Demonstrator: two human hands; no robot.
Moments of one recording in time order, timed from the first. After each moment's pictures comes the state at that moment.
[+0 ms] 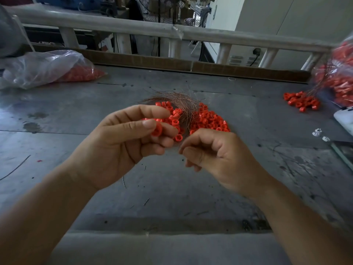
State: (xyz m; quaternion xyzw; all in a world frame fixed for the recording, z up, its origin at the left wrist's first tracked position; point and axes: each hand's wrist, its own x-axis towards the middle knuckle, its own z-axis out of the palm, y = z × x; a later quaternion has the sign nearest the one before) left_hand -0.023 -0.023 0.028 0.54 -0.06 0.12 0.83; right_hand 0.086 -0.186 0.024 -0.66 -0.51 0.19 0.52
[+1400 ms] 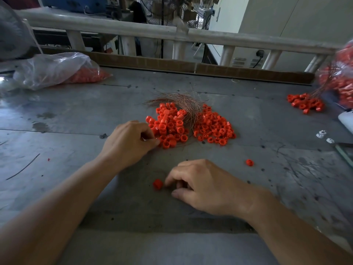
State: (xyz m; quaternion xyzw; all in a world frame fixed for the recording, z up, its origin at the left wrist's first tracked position) left_hand 0.010 0.013 -0.022 0.92 0.23 0.20 0.23; right_hand 0.067 -0.172 0.006 -0.75 -0.62 0.15 0.17
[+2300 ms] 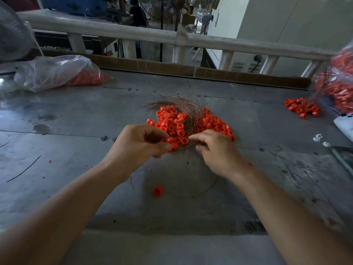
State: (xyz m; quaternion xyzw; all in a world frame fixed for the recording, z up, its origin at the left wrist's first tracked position) left_hand -0.003 -0.017 -0.001 0.76 0.21 0.19 0.58; right_hand 0.125 -0.158 -0.016 -0.85 -0.45 0.01 0.27
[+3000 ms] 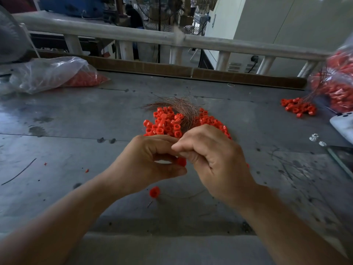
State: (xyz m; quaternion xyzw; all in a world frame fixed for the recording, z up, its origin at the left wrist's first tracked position) left_hand -0.018 -0.040 0.010 0.84 -0.04 0.19 0.51; right_hand 0.074 -0.173 0.017 -0.66 -0.60 -0.22 0.40
